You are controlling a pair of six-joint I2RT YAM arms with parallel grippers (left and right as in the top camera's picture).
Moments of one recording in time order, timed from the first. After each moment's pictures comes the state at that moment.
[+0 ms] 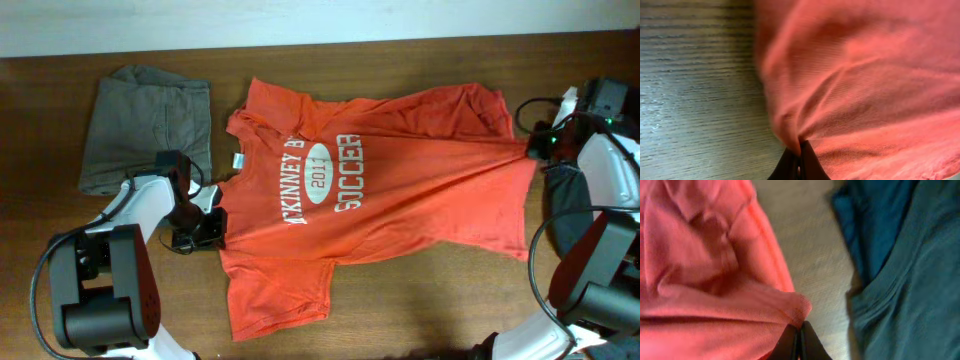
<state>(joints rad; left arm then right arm) 0.06 1.85 1.05 -0.92 0.26 0.04 -0.43 1.85 1.38 -0.65 -0.04 -0.01</state>
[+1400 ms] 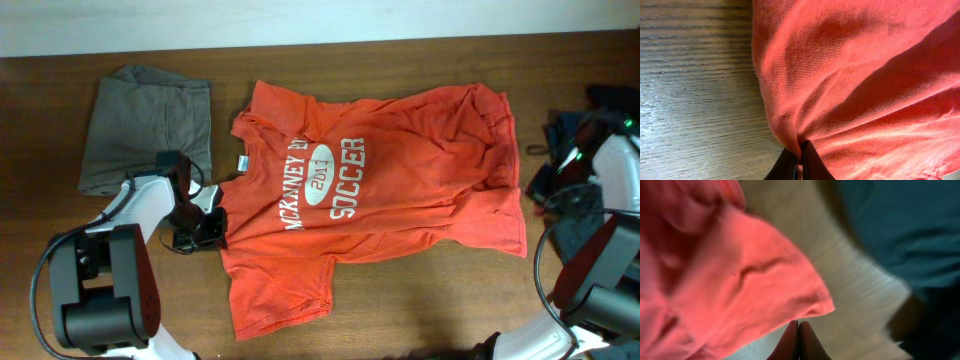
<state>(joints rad) 0.06 1.85 1.05 -0.91 0.28 0.04 -0.48 1.84 1.44 -1.23 -0.01 0.25</state>
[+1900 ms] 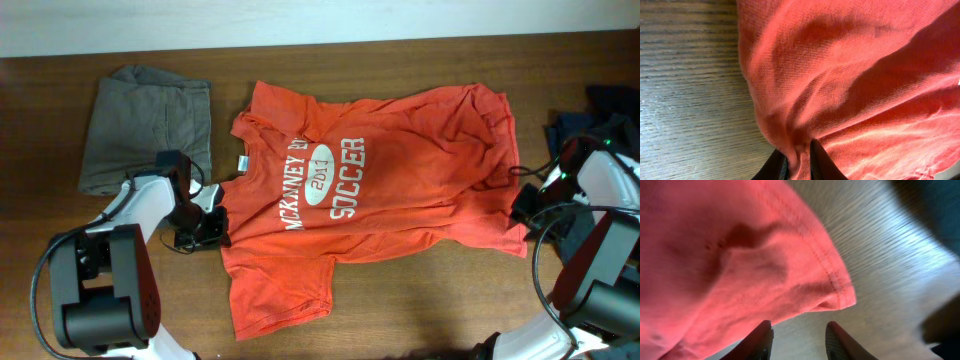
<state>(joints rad) 0.06 1.85 1.05 -0.90 0.30 0.03 -0.48 1.83 1.23 -1.14 -0.09 0.23</state>
